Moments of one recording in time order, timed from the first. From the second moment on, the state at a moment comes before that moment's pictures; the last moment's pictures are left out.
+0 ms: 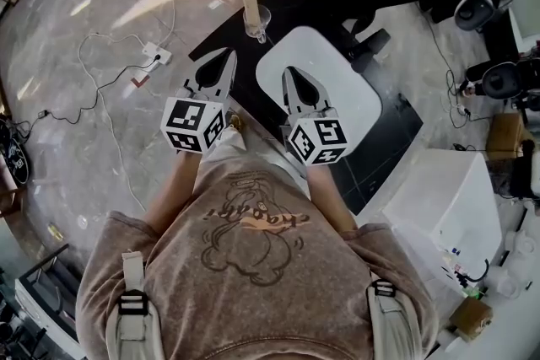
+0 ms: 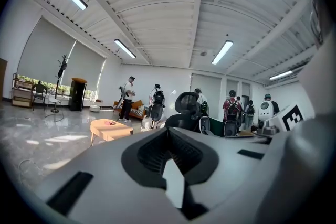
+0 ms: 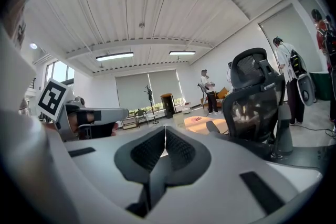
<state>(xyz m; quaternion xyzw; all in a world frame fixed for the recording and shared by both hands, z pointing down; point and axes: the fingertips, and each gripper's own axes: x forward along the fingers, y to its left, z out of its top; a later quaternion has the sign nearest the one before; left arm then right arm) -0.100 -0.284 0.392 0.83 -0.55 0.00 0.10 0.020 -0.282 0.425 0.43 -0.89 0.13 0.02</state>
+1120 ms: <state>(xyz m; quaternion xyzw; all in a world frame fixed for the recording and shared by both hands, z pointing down) -0.105 -0.402 0.450 0.84 -0.53 0.02 0.13 0.009 -0.334 0.433 0.44 -0.89 0.14 0.03</state>
